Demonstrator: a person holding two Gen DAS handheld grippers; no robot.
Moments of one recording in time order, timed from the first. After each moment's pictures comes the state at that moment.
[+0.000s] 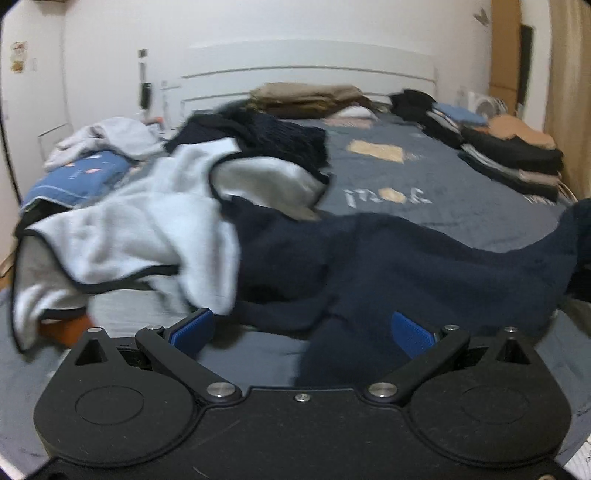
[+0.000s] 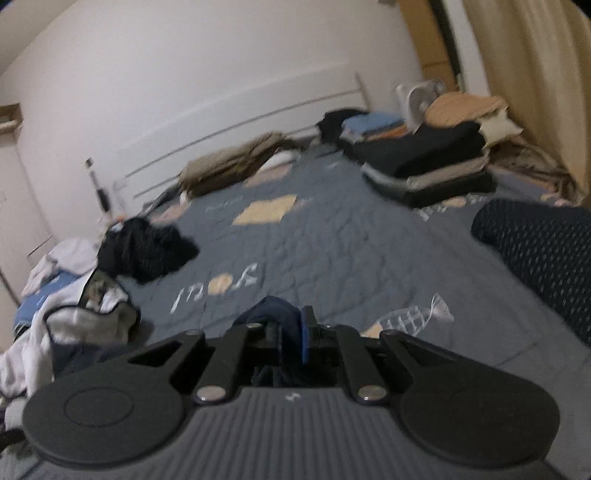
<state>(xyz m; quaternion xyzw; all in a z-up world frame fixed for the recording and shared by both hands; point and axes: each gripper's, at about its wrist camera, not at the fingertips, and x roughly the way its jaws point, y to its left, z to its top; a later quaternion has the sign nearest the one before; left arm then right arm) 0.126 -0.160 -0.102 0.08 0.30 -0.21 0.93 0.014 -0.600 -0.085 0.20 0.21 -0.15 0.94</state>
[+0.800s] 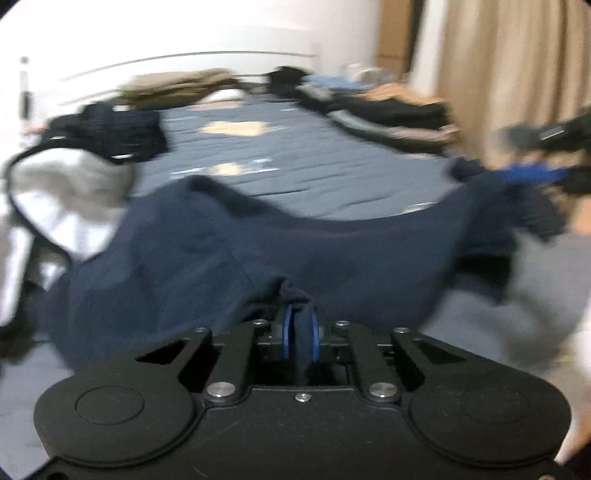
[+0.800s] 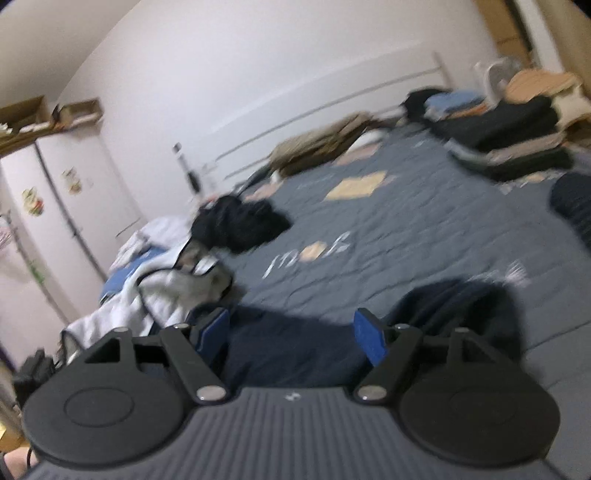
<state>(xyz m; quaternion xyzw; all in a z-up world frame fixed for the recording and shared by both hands) 0.084 -0.277 -0.143 0.07 0.31 -0.41 0.85 -0.018 -0.565 -0.094 0.22 0.21 0.02 0.95</state>
